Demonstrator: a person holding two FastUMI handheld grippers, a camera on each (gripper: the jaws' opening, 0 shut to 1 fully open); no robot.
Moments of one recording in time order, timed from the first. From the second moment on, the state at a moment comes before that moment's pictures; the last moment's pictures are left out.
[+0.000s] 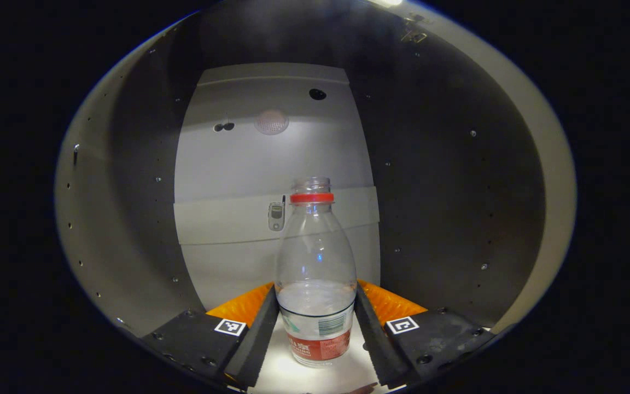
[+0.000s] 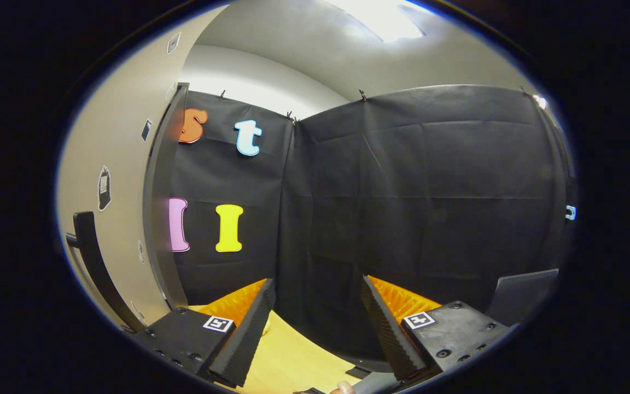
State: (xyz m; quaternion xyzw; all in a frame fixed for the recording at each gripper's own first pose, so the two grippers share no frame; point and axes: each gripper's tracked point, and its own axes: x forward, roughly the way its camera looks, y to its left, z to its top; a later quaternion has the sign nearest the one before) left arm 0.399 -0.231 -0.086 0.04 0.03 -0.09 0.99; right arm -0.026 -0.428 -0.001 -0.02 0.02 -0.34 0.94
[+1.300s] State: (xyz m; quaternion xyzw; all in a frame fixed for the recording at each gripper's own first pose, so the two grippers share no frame) left arm 0.094 -0.120 -0.071 0.00 0.04 -0.18 0.98; right arm -0.107 -0.177 0.022 -0.04 0.02 -0.16 0.99
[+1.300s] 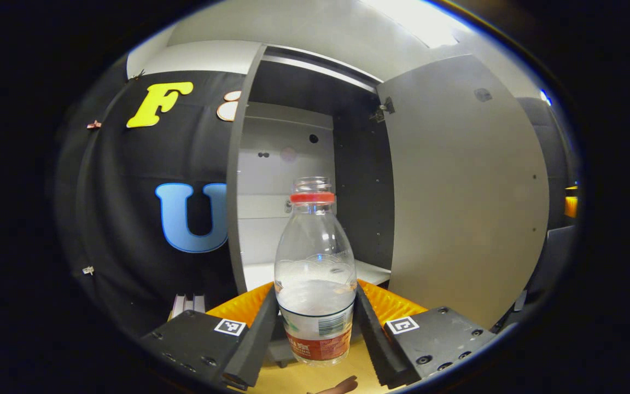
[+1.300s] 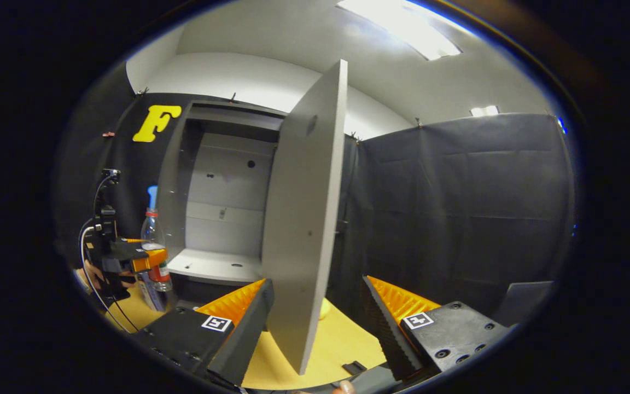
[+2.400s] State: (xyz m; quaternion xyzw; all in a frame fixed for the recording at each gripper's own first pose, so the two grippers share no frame) left arm -0.016 -0.072 -0.321 0.01 0.09 -0.02 1.00; right arm -0.031 -0.084 -0.162 -0.05 0.09 0.08 0.99
